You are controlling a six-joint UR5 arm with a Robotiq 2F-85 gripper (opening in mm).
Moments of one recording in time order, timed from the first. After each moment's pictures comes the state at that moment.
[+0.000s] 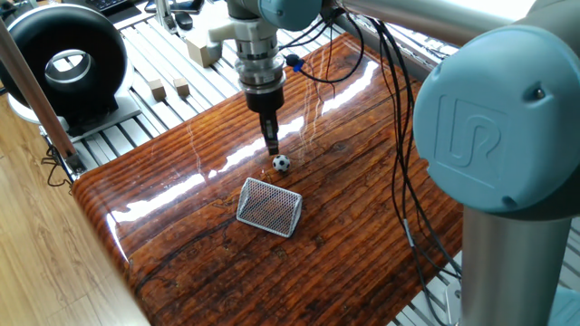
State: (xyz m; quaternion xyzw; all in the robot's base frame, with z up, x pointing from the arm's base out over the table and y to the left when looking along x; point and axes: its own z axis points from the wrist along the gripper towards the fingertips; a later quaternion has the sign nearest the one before) arm 0.561 0.038 0.016 0.42 -0.90 -0.06 0.11
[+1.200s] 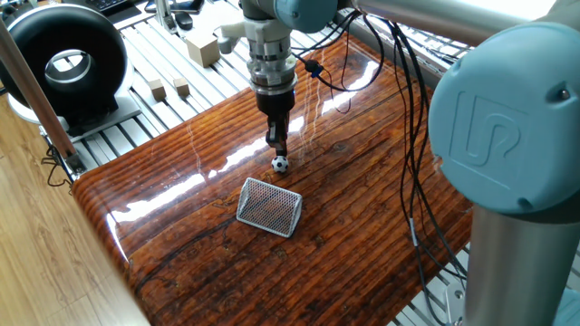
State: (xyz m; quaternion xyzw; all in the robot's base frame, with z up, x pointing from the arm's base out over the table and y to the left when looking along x) arm 0.554 0.046 0.007 0.33 -0.94 -0.07 0.09
